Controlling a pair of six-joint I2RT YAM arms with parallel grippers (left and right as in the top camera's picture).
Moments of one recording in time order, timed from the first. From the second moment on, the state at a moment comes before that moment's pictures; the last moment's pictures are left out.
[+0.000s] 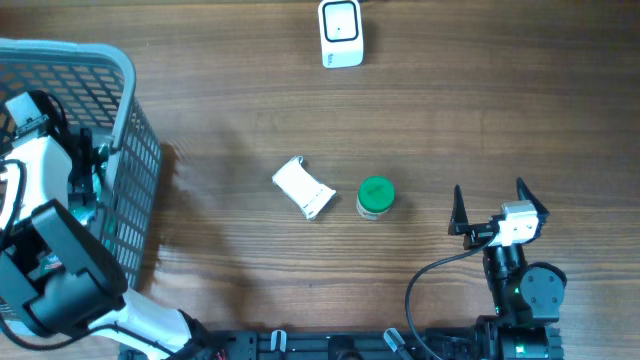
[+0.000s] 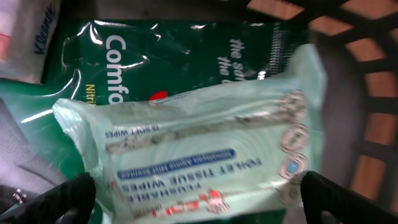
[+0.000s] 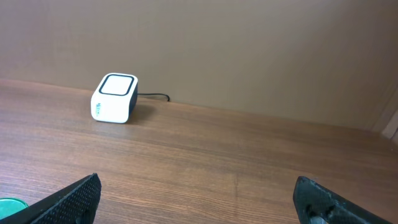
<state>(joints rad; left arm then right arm) 0.54 1.83 1.26 -0.67 -0.22 -1.14 -0.02 0.02 0.01 0.00 -0.10 -0.13</state>
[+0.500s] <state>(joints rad) 0.54 1.62 1.38 -0.87 -0.19 -1.05 -0.02 0.02 0.01 0.00 -0.10 -0.13</state>
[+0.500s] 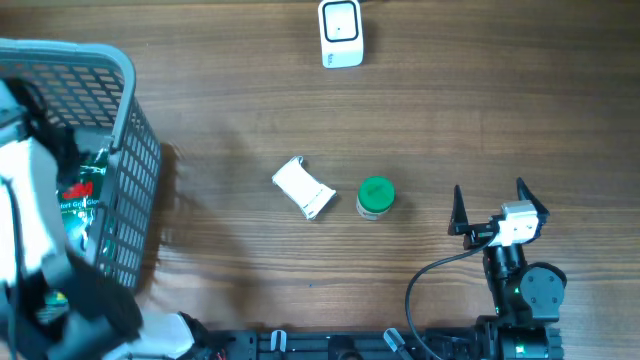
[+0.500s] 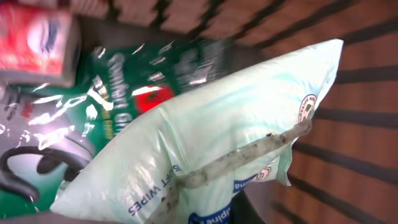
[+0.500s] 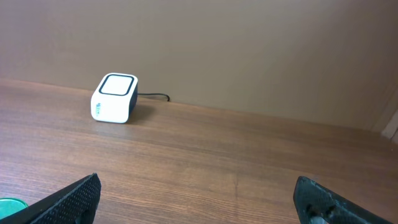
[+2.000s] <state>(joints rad) 0.31 1.29 1.85 -1.57 -0.52 -1.34 -0.02 0.02 0.01 0.00 -0.10 -0.13</state>
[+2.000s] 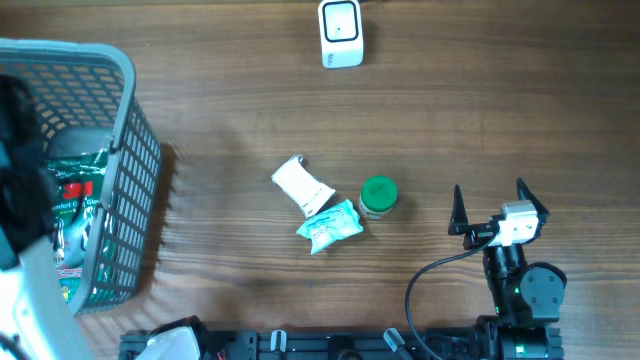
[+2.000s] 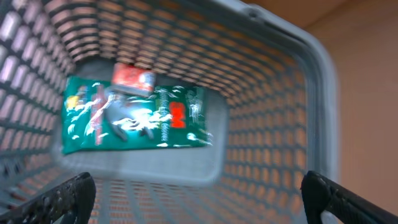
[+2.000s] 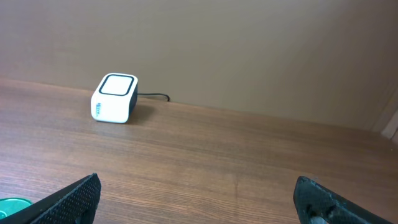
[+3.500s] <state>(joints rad) 0.67 1.88 1.15 -0.69 -0.71 -1.18 -0.02 0.02 0.01 0.00 -0.10 -0.13</state>
